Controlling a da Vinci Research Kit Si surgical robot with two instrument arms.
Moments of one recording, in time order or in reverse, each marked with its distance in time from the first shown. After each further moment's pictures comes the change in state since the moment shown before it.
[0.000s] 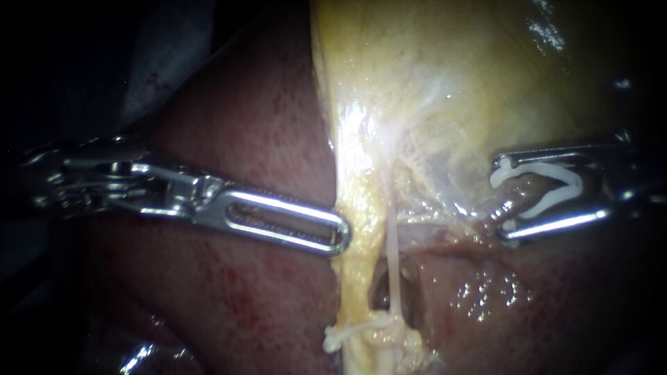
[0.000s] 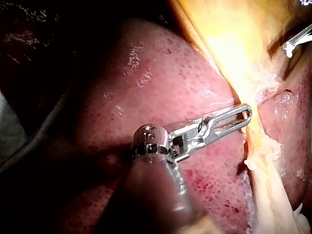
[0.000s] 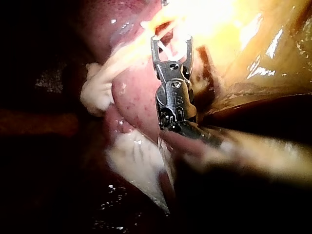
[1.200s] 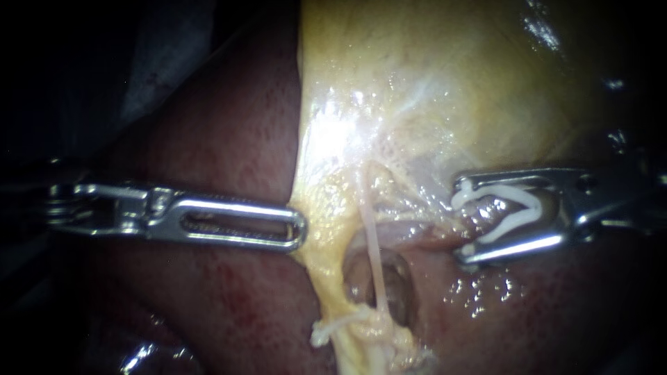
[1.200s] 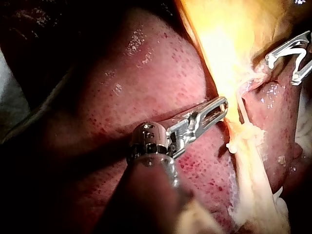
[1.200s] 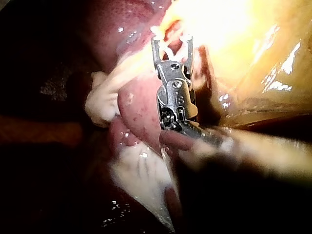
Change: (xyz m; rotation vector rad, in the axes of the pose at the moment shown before) right arm -0.002 -0.002 0.006 0.064 -0.007 -0.025; left arm 0.002 -0.007 -0.004 -0.351 -0.081 -0.053
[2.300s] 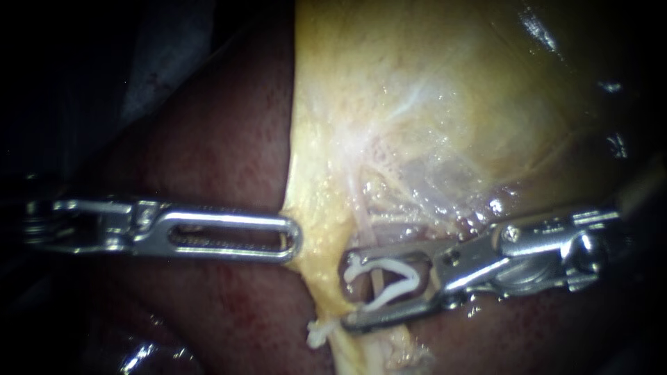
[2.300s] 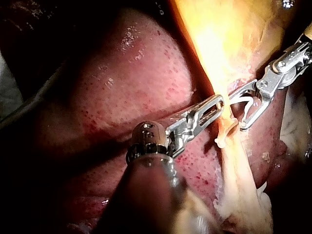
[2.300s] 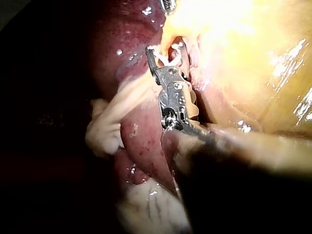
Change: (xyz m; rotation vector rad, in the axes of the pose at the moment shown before) right arm -0.006 0.000 0.013 0.096 -0.066 0.056; left arm 0.001 -0.003 -0.001 -0.006 -0.003 -0.018
